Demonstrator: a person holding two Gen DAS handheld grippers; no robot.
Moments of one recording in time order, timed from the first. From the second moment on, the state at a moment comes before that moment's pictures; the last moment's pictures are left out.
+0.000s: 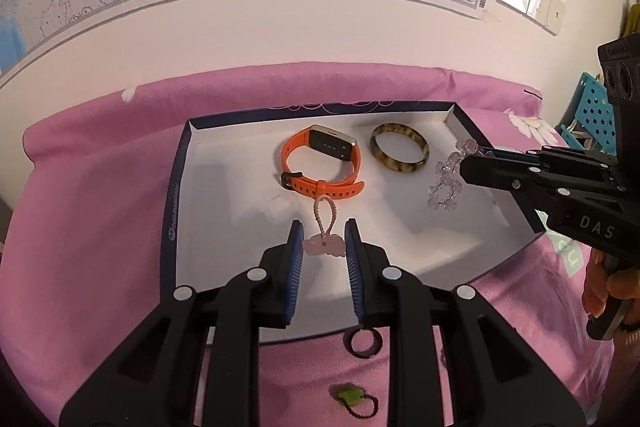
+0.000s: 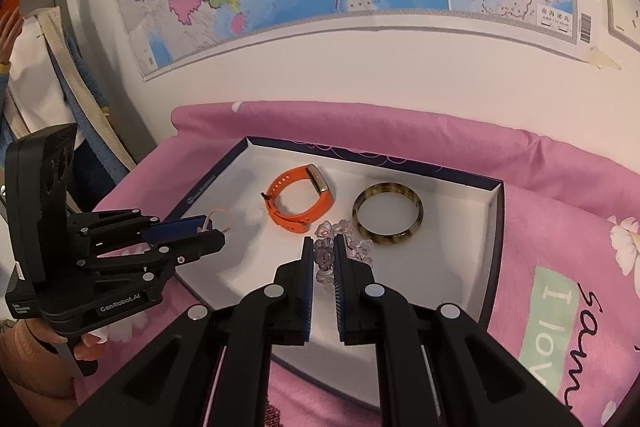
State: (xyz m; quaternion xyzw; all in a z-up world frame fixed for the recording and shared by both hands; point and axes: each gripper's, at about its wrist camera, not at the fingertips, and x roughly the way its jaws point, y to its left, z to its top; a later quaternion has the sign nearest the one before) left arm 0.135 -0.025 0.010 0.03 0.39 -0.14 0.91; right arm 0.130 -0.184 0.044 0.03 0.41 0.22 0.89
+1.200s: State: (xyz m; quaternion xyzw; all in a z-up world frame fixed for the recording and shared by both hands) left arm 0.163 -0.029 -0.008 0.03 0.41 -0.11 0.90; right arm 0.147 -0.194 0.012 0.02 0.45 0.18 0.88
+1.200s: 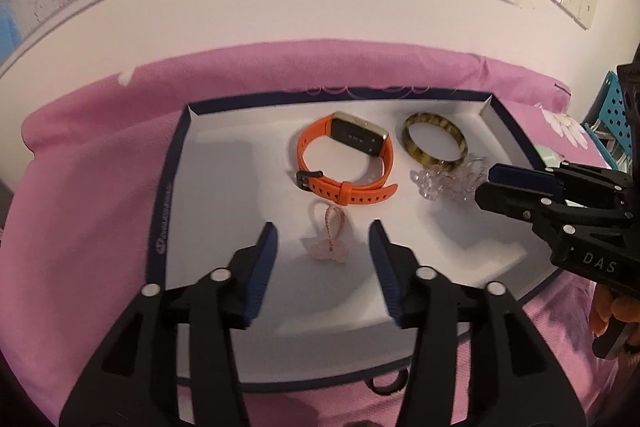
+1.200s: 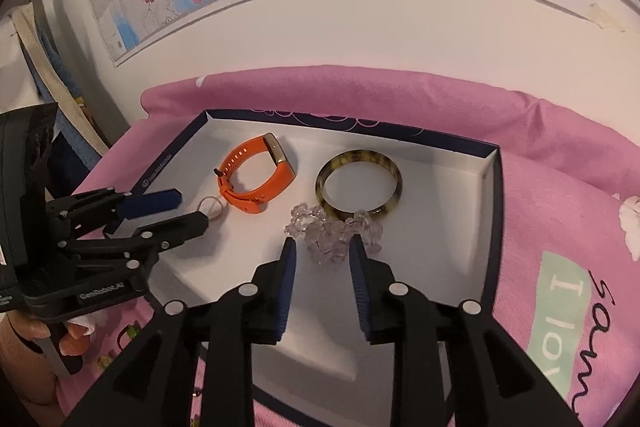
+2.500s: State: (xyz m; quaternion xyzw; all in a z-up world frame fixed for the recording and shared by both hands) left arm 0.022 0.020 -0.009 0.03 0.37 -0.11 0.92; right arm 0.012 -0.188 0.006 0.01 0.47 0.23 0.85
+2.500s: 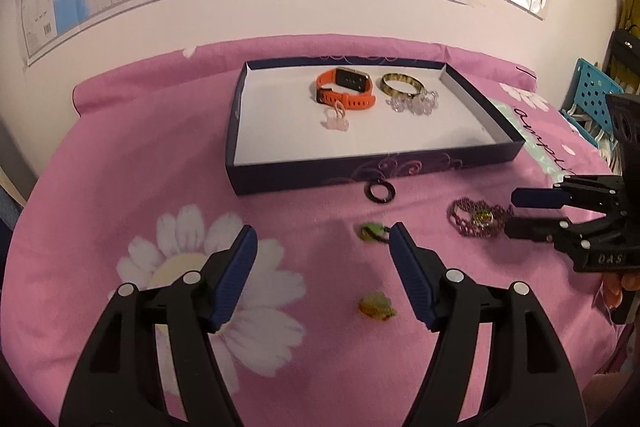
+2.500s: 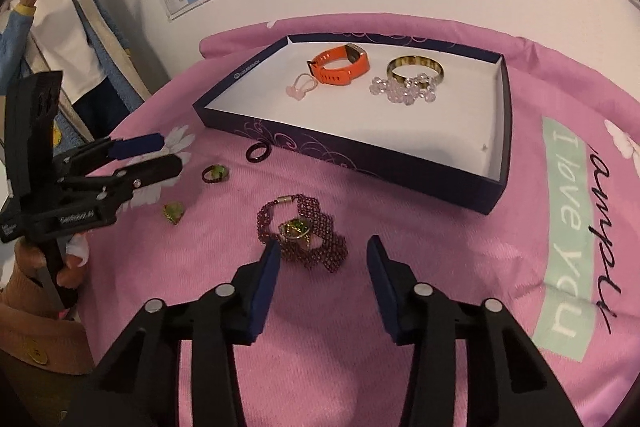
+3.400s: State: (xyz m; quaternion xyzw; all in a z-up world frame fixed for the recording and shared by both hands) left arm 0.004 0.004 -0.024 0.05 0.40 -0.15 0.90; right arm 0.018 -0.188 0.001 0.02 0.48 0.23 0.85
